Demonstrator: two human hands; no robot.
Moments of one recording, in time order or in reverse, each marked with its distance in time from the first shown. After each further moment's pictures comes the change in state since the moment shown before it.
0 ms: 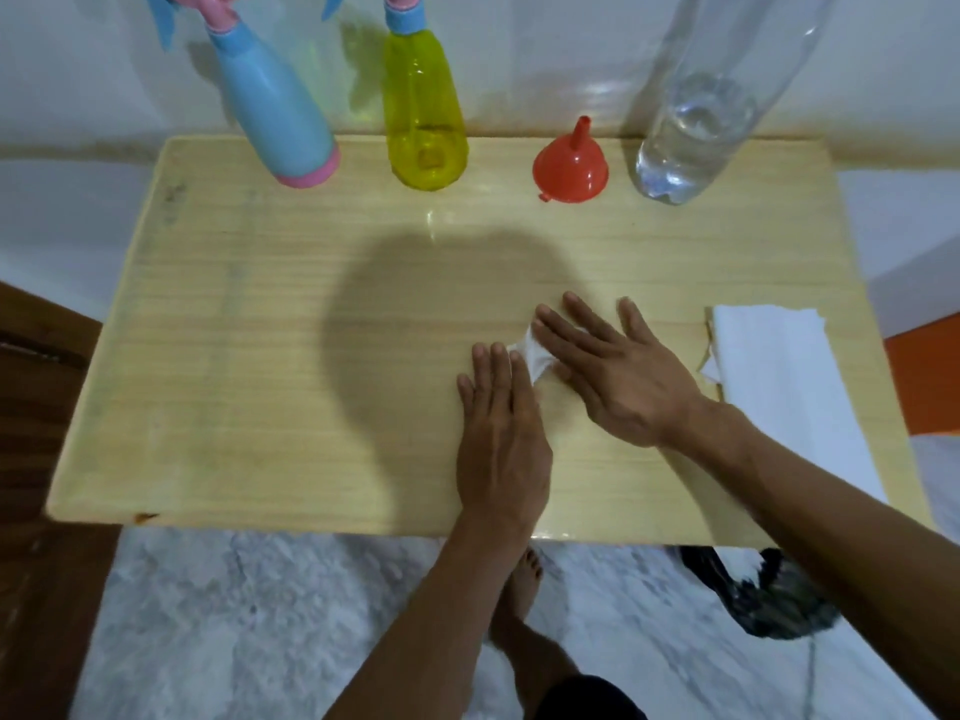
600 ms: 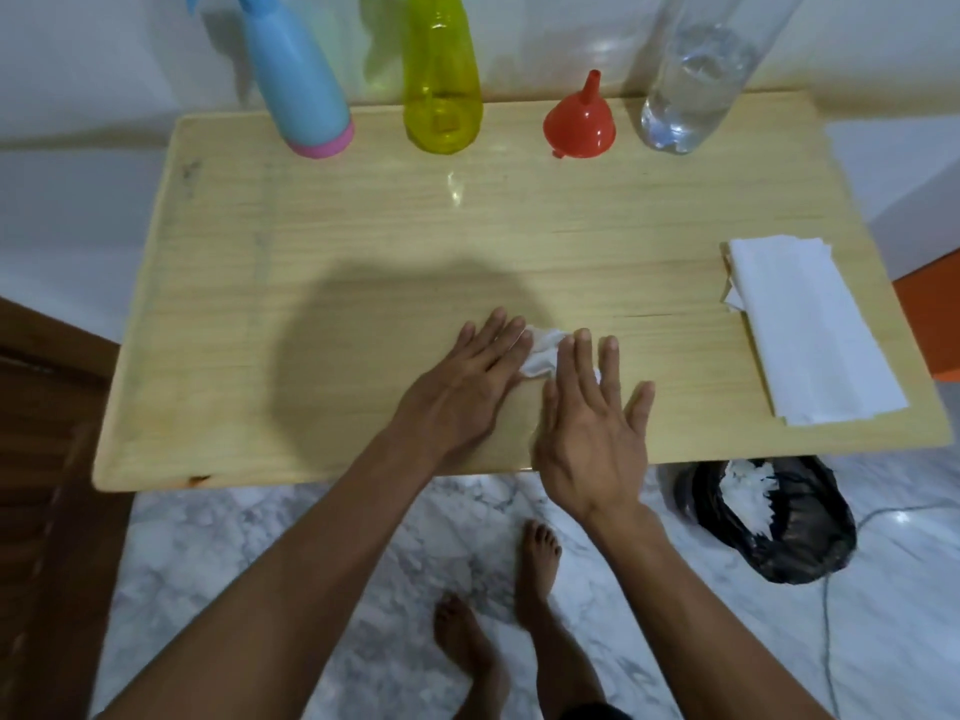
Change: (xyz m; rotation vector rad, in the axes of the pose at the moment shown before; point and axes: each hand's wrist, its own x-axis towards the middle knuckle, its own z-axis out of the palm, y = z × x) left_hand 0.010 -0.103 -0.045 -0.046 -0.195 0.675; right_hand -0.031 -0.179 0.036 0.242 0.108 0.779
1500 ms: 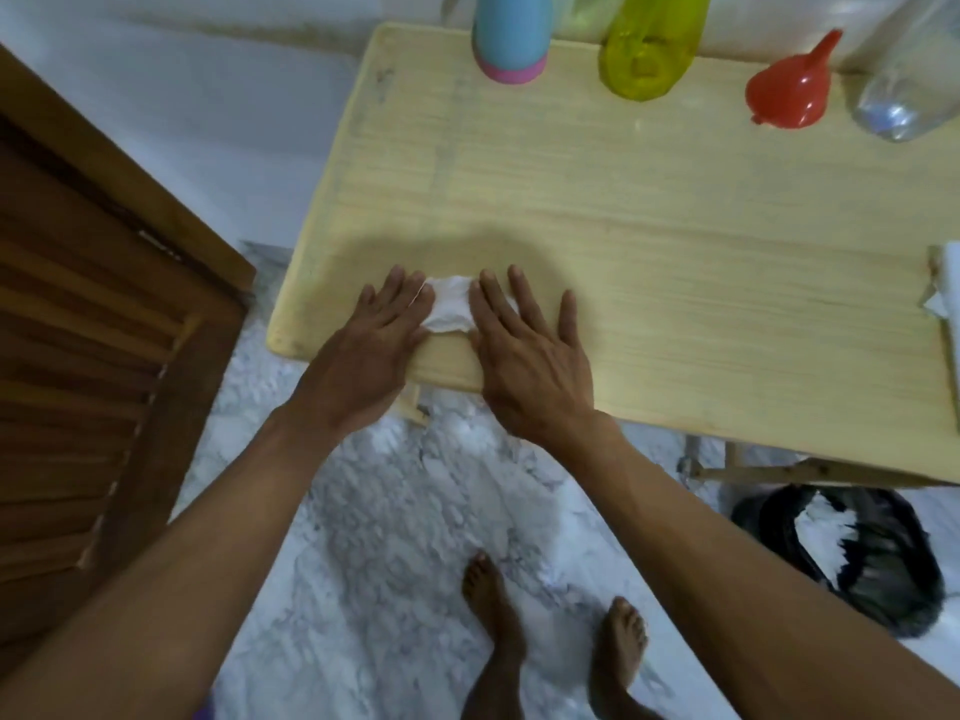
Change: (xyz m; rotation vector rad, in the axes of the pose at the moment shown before) left_hand -0.193 -0.088 -0.069 0.009 0.029 -0.491; right_hand -0.003 -0.140 0.067 -0.148 -0.080 -0.662
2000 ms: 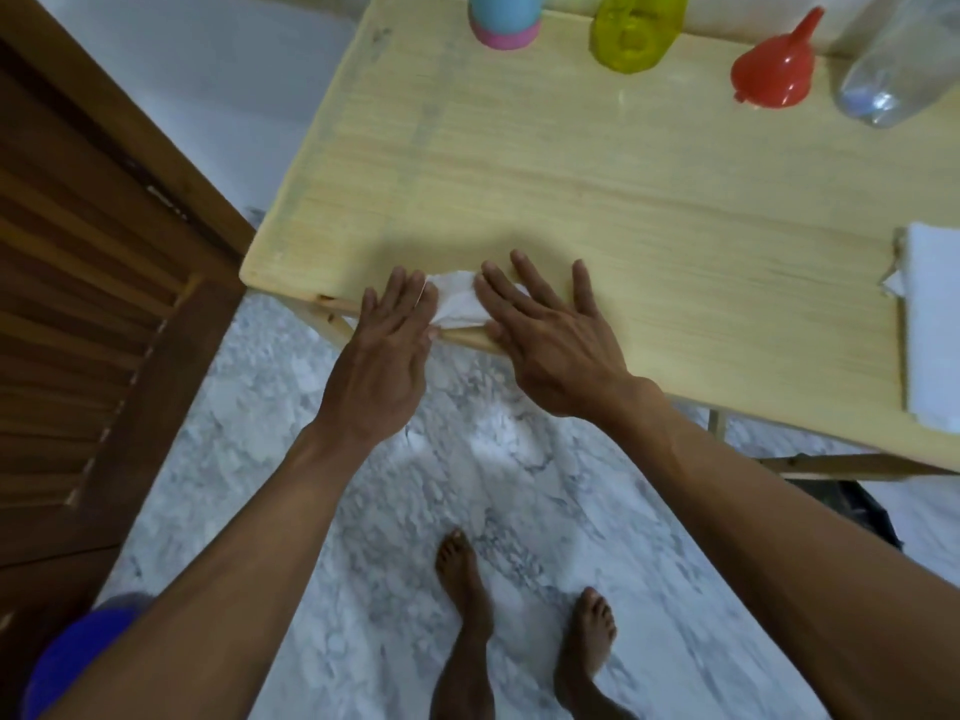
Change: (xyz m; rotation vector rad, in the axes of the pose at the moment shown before) left_hand -0.037 0.078 0.042 -0.072 0.176 -0.151; right_hand -0.043 0.060 -0.020 -0.075 -0.090 -0.233
